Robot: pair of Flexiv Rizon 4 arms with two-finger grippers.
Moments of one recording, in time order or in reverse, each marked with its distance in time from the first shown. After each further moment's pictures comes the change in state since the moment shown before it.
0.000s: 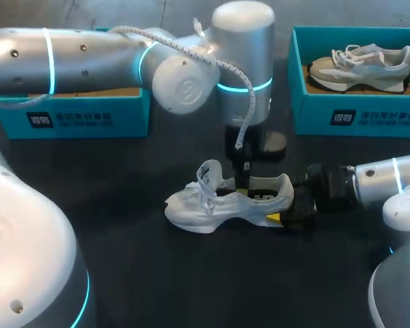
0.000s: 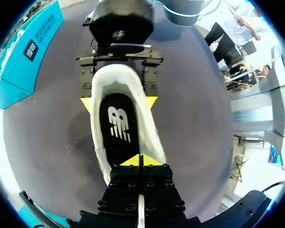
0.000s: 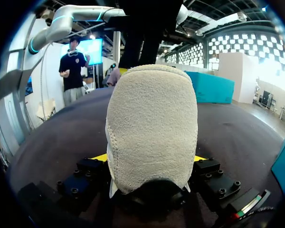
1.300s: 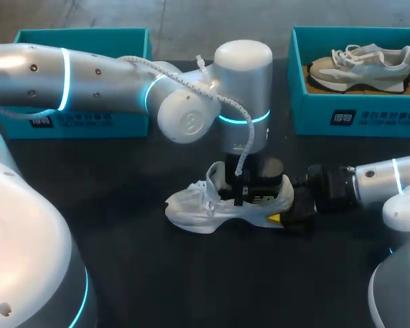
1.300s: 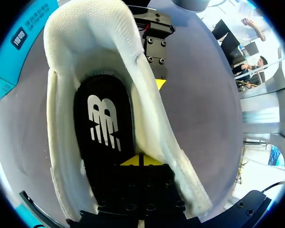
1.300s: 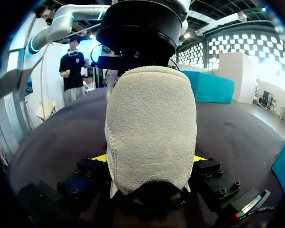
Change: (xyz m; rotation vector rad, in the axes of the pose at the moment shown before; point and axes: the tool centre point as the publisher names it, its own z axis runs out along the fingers) left arm 0.004 0.006 0.059 -0.017 -0.002 -0.018; right arm 0.000 -0.002 0.001 0.001 0.000 -0.001
